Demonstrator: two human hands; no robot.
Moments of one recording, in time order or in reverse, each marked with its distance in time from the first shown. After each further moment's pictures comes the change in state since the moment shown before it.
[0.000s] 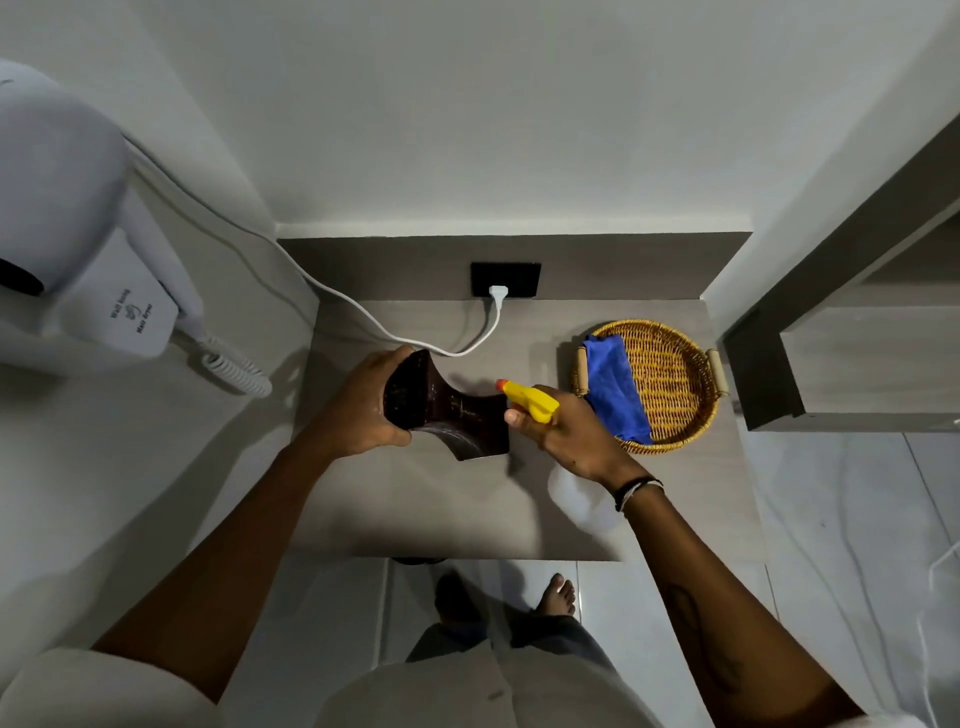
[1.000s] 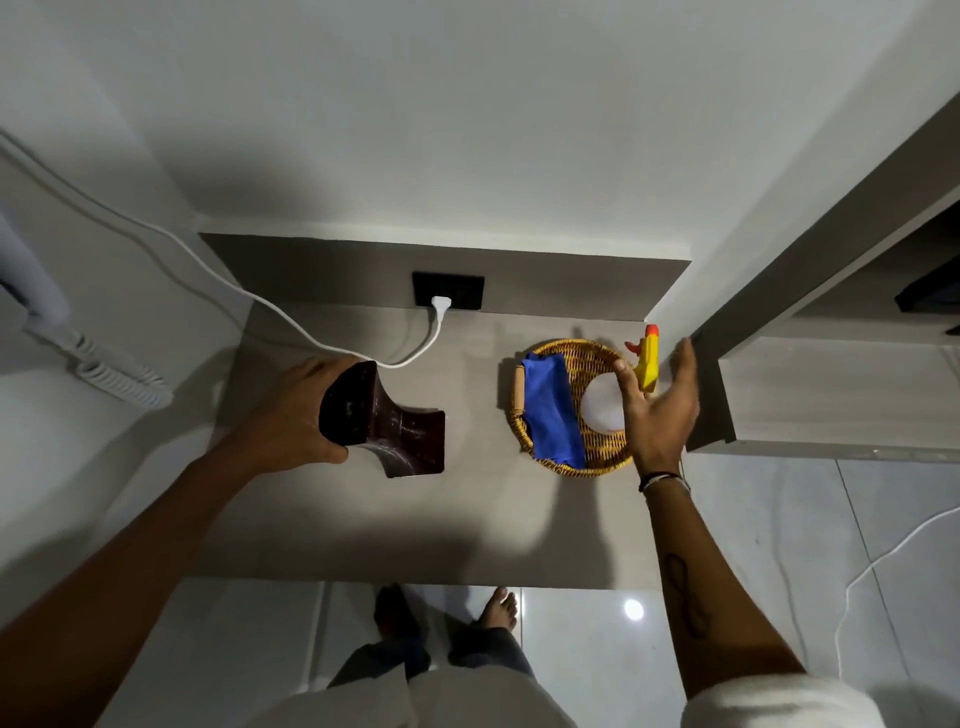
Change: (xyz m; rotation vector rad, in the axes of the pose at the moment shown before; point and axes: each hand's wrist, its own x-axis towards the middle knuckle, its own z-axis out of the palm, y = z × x) left_hand 0.018 0.031 0.010 0.107 -0.013 -0.017; right_hand -0.009 0.107 -0.137 -0.050 0.948 0.264
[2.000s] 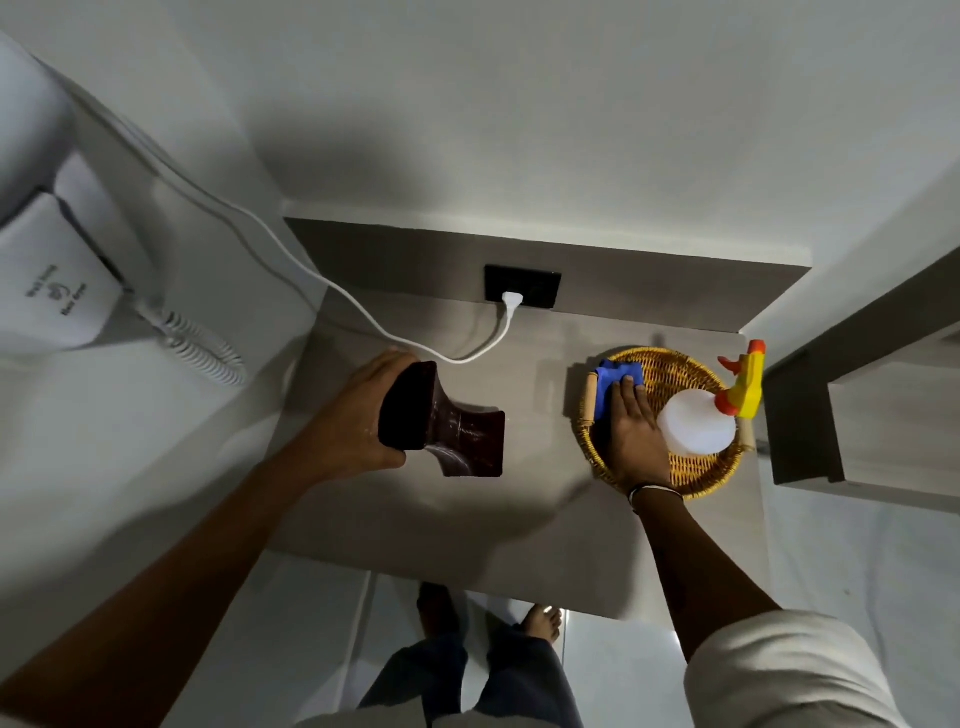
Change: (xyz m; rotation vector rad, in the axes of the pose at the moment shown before) left_hand -0.011 0.000 0.011 -0.052 0.058 0.022; right_hand -0.022 0.043 0.106 -0.747 -0.669 -0.339
